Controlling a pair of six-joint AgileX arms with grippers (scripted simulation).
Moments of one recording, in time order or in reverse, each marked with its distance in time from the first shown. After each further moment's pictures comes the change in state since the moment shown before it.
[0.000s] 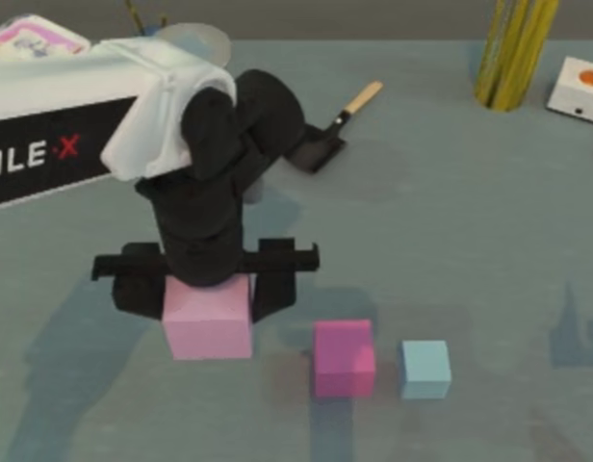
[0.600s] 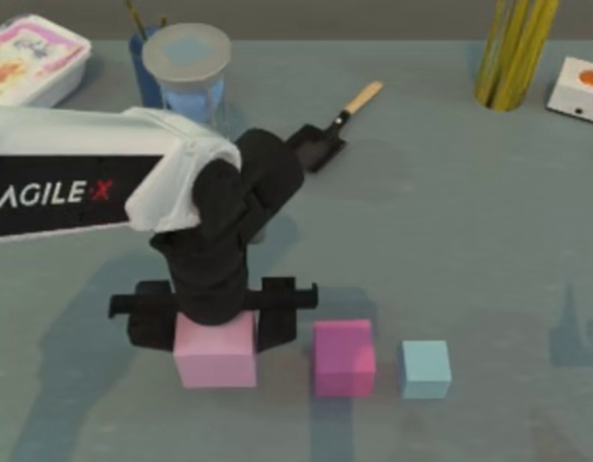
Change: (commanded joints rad) left arm 0.001 0.074 -0.149 0.230 0.003 0.004; right arm 0.000 0.000 0.000 0.000 0.000 0.000
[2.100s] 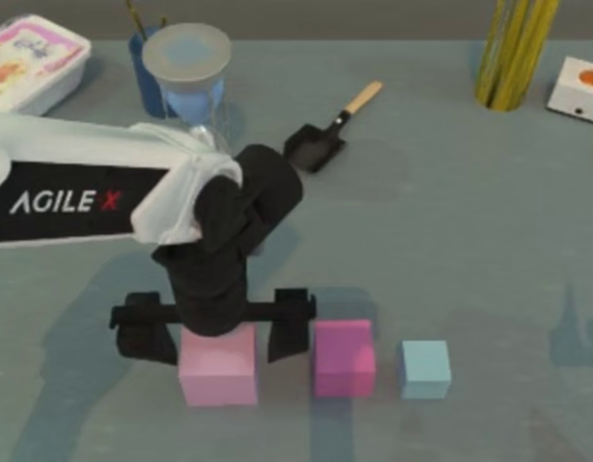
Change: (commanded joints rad) left arm 0.000 0.017 -0.031 0.041 -0.002 -0.002; right arm 0.000 0.000 0.000 0.000 0.000 0.000
